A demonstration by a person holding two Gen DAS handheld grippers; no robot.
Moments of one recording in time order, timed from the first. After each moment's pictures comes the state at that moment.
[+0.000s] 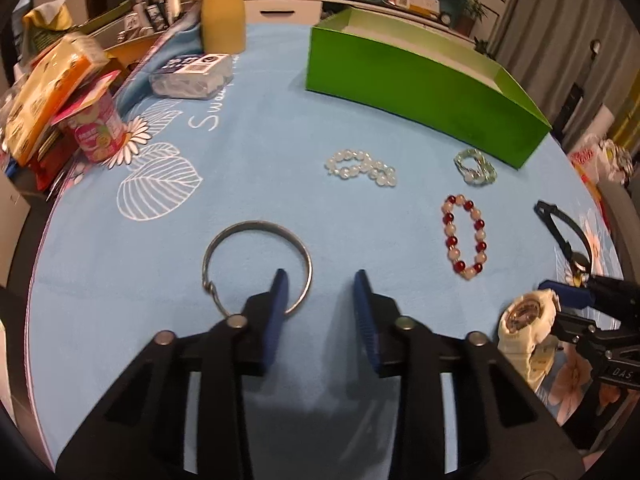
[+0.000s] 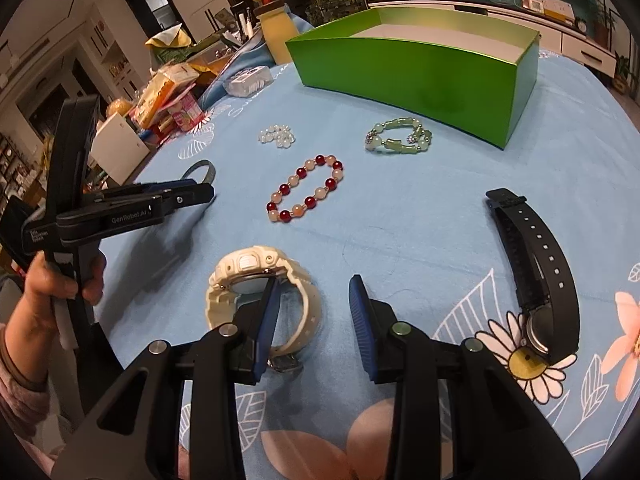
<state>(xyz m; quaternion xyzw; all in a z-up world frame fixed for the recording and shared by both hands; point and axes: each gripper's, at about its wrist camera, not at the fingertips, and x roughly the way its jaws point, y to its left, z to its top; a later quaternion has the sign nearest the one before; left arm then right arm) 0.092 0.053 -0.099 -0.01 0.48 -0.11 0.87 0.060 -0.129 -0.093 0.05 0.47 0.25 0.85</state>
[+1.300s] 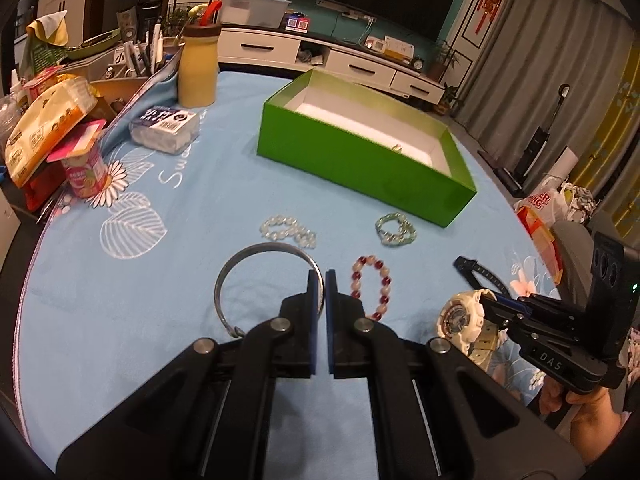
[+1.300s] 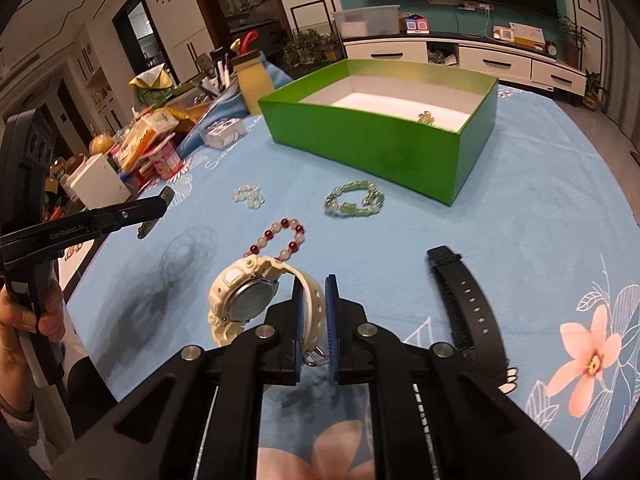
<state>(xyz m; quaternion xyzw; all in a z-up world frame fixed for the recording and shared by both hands) 0.077 0.036 -0.038 -0.08 0.41 -0.16 0.89 0.063 -0.153 -0.060 0.06 0.41 0.20 0.89</state>
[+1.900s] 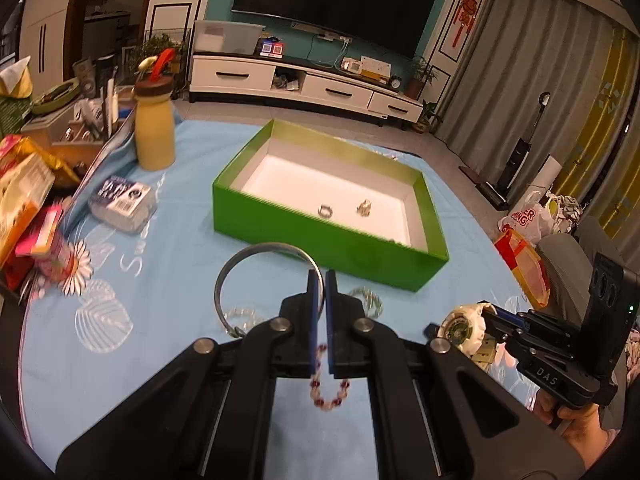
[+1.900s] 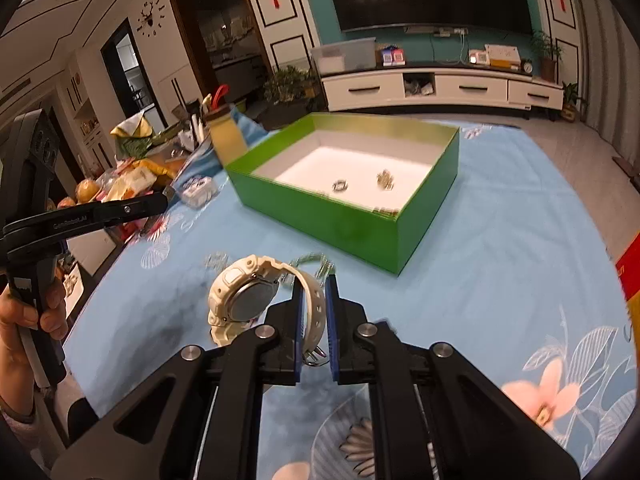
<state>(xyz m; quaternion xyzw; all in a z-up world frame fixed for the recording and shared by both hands) 0.132 0.003 0.006 -0.08 0.37 -0.19 0.91 0.090 -0.188 -0.025 0.08 0.35 0.16 0.92</state>
